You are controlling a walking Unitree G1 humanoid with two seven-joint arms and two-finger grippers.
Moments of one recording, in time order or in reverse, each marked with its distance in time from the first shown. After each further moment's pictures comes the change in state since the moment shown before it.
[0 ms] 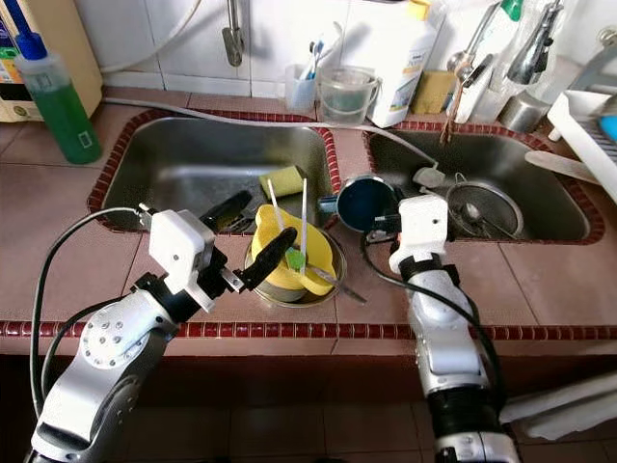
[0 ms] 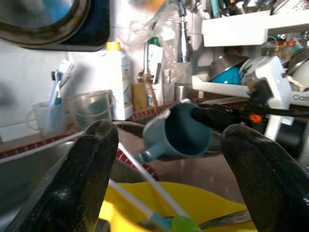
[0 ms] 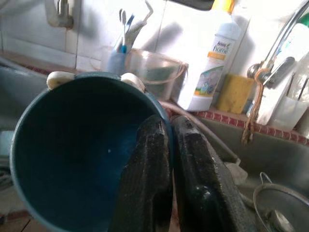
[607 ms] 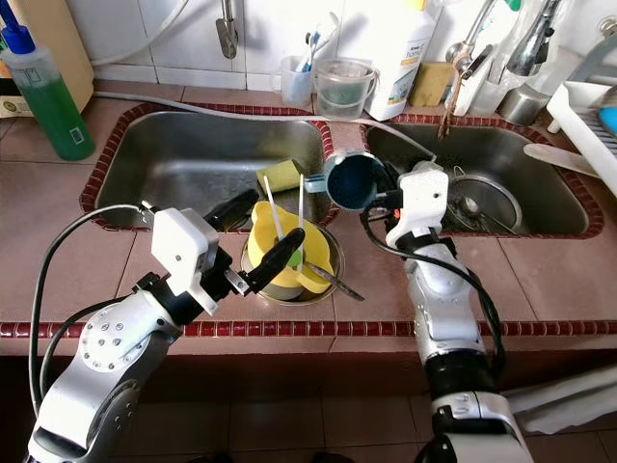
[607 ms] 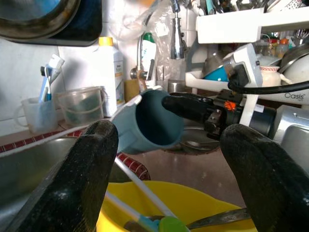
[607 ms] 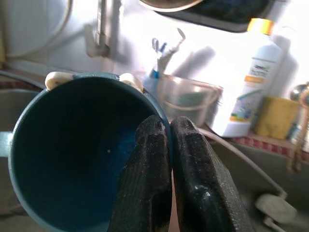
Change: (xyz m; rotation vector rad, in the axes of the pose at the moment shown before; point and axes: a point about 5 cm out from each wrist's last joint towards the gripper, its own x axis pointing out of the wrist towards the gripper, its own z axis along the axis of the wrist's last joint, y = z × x) left arm 0.001 -0.006 0.005 -0.009 0.008 -0.018; right arm 0.023 0.007 0.014 0.078 -0.091 0.161
